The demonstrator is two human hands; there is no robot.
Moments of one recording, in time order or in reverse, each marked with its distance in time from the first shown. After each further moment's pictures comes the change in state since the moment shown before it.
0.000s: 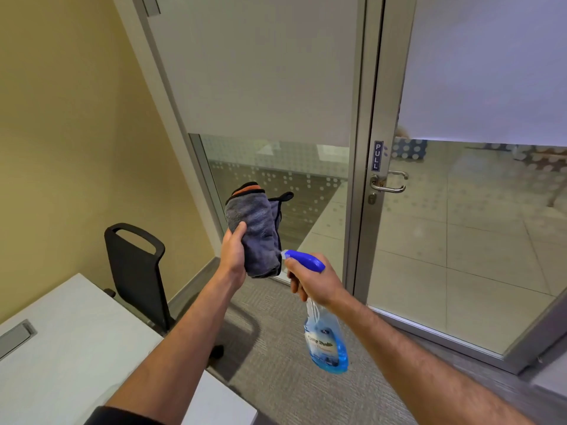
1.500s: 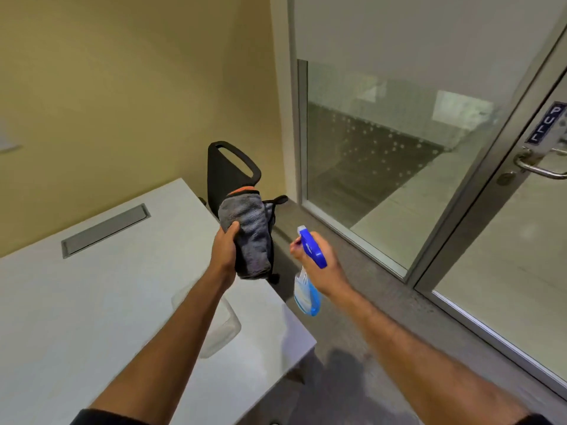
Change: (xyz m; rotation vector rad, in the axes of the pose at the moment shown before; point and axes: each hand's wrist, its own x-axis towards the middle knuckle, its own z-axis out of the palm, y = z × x) left_hand -0.093 -0.005 -0.258 0.135 0.431 -0.052; right_hand -0.010 0.055 0.200 -0.025 -0.245 -0.063
